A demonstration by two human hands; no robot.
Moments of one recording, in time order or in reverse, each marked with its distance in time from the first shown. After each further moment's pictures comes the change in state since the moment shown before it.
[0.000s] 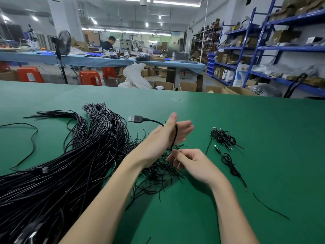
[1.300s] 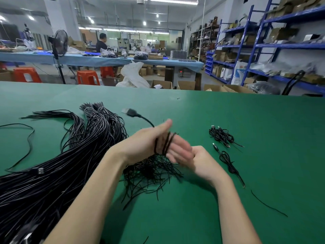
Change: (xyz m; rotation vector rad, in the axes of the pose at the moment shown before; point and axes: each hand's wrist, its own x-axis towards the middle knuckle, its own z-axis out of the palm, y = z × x) left_hand -0.019 0.025 -0.018 -0.072 -0.357 -0.135; right_hand -0.009 -0.006 -0.009 0.140 -0.019 0.000
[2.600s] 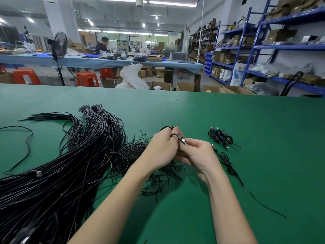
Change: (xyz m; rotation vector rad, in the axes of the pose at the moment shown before) left_hand 0.037 -0.022 0.028 0.537 0.709 -0.031; right_hand 0.009 -0.022 0.010 0.587 0.305 0.114
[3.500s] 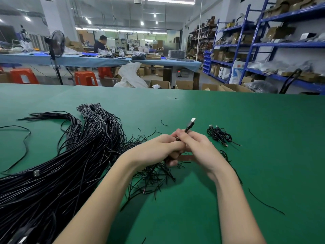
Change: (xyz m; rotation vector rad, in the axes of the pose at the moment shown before) left_hand -0.006 -0.001 -0.018 -0.194 -0.524 -0.003; right_hand -0.006 -0.013 -0.012 -0.301 -0.207 -0.133
